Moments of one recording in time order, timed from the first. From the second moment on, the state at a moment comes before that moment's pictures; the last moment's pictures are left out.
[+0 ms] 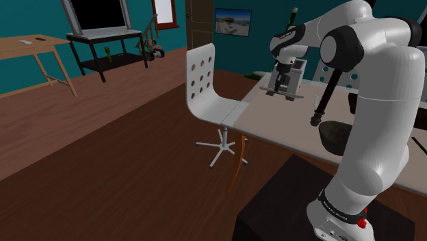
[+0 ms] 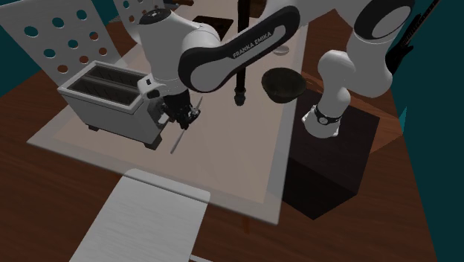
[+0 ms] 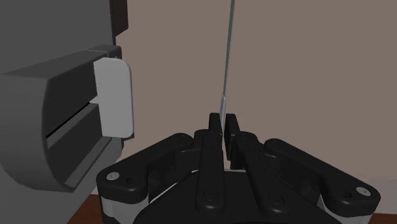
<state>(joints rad) -0.16 0.32 -0.58 -1.72 0.24 2.01 -1.12</state>
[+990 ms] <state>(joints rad) -0.17 0.29 -0.59 -1.56 0.21 1.82 -1.09</state>
